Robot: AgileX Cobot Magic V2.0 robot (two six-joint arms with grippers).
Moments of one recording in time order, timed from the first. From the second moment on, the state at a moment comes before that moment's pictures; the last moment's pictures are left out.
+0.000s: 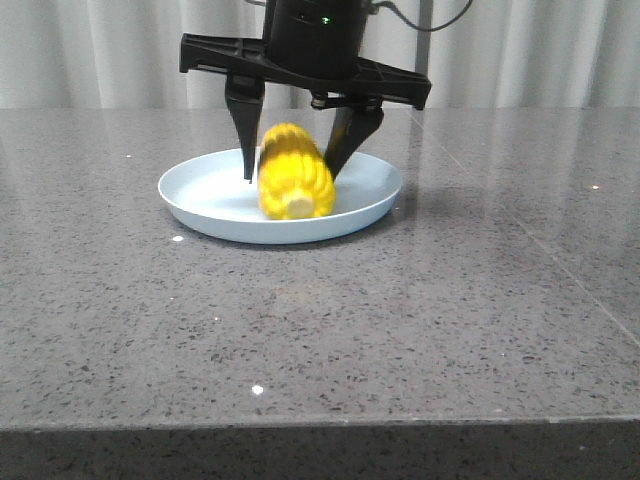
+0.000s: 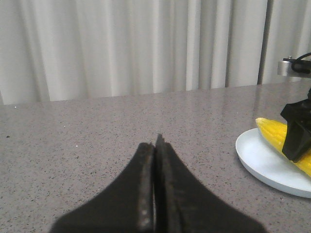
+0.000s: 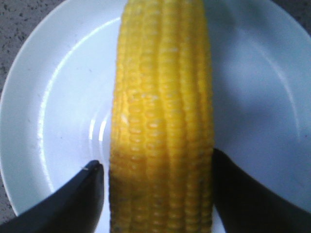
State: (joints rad) left arm -0.16 0.06 -0.35 0.03 0.38 0.04; right arm 0.65 1.97 -1.78 0.02 1.04 0.62
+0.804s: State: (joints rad) left arm -0.16 0.06 -0.35 0.03 0.38 0.04; right arm 0.65 1.76 -1.88 -0.15 1.11 0.62
